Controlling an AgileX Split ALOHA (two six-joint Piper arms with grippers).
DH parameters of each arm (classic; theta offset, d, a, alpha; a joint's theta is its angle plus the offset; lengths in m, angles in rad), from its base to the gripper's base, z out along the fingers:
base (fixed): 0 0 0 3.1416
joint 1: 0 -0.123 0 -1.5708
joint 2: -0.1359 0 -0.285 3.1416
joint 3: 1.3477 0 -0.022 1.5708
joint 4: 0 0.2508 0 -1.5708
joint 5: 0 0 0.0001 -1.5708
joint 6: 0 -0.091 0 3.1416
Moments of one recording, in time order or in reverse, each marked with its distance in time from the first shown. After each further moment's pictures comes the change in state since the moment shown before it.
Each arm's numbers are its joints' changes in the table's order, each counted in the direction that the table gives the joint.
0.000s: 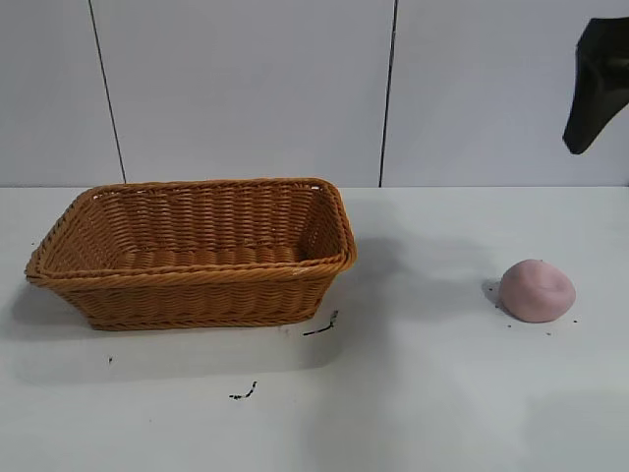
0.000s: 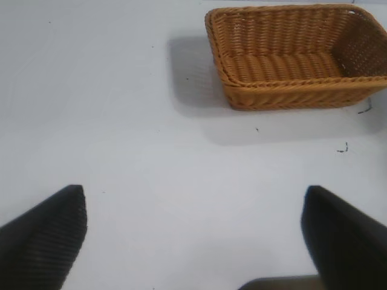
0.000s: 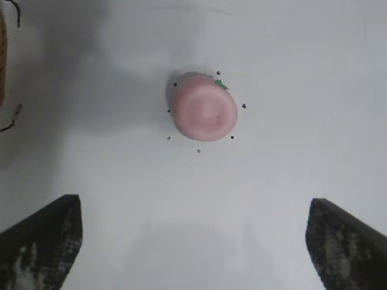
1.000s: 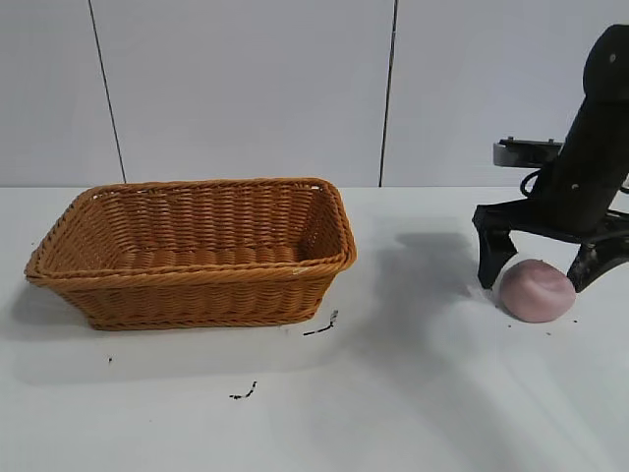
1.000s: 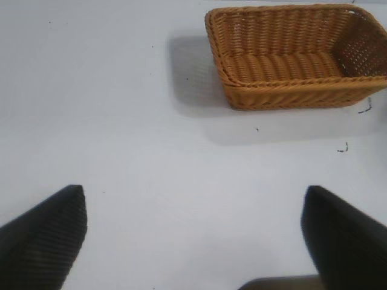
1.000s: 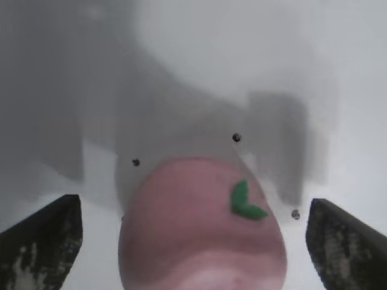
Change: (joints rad) left arm 0.000 0.000 0.000 0.000 0.000 0.000; right arm 0.000 -0.492 -0.060 0.041 -0.283 0.026
